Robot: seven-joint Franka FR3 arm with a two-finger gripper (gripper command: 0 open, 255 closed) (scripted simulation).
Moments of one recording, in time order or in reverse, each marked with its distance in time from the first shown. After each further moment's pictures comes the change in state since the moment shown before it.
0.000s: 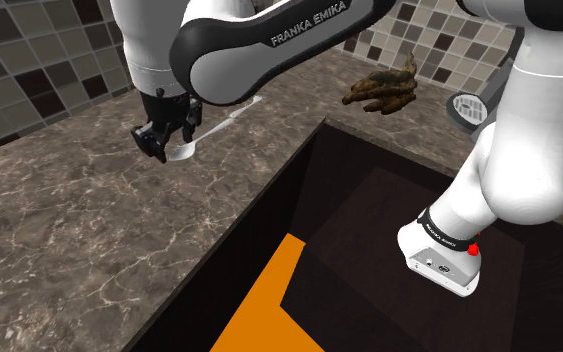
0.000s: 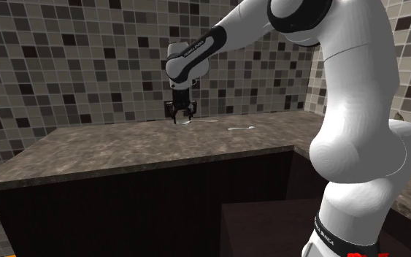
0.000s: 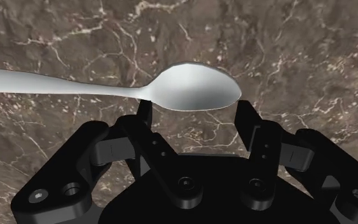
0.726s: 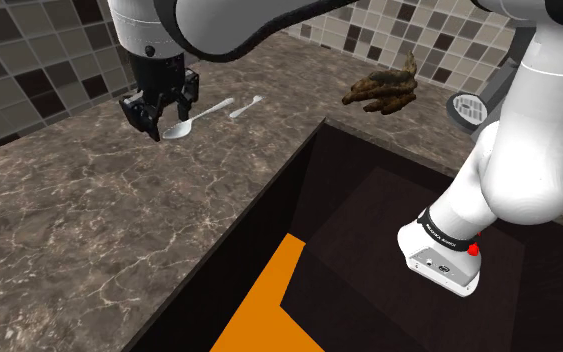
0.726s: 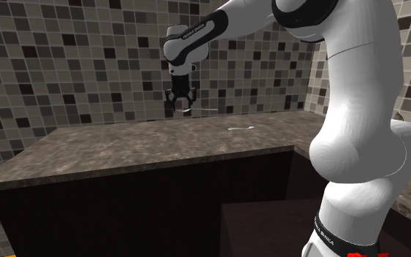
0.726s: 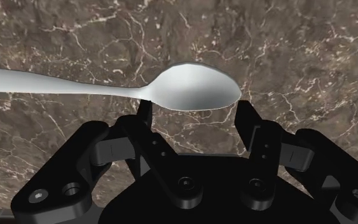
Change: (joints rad) arm -0.004 -0.046 0.014 0.087 0.036 -0.126 -0.033
